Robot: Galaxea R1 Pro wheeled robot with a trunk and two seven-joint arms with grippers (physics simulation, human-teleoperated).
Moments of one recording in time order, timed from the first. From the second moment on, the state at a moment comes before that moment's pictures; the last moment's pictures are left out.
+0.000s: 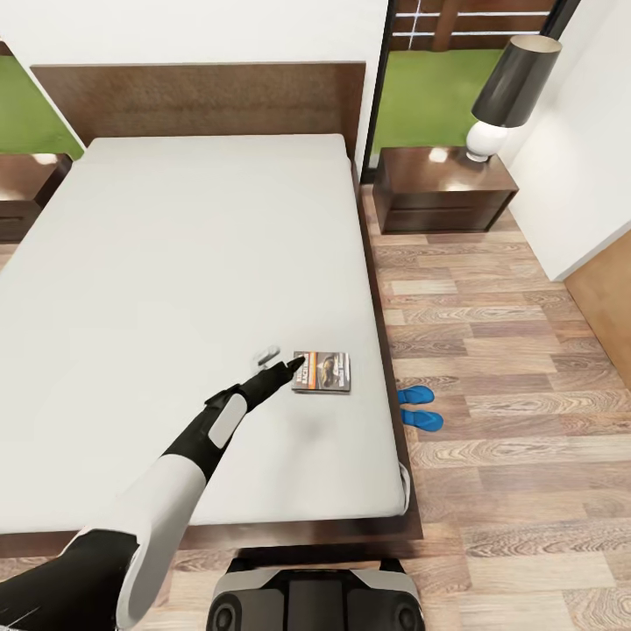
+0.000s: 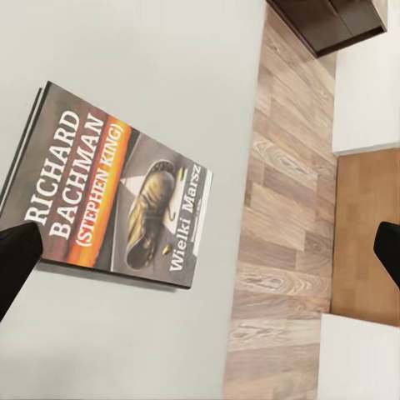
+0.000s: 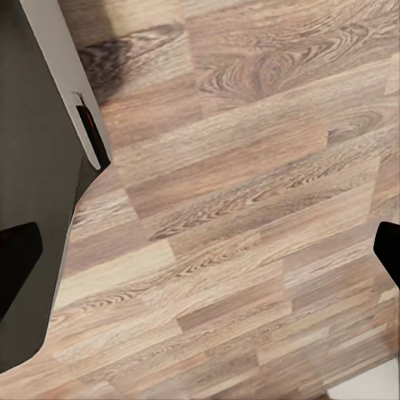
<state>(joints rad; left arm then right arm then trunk) -0.94 -0.12 -0.06 -0.59 0.61 0.25 -0.27 -0.28 -0.11 -0.47 -0.02 0.22 -0.14 -0.12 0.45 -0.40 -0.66</state>
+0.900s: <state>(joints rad) -0.97 -0.12 -0.06 -0.58 0.62 0.27 -0.24 -0.28 -0.11 -0.46 -0.02 0.23 -0.14 -0.12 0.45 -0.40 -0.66</state>
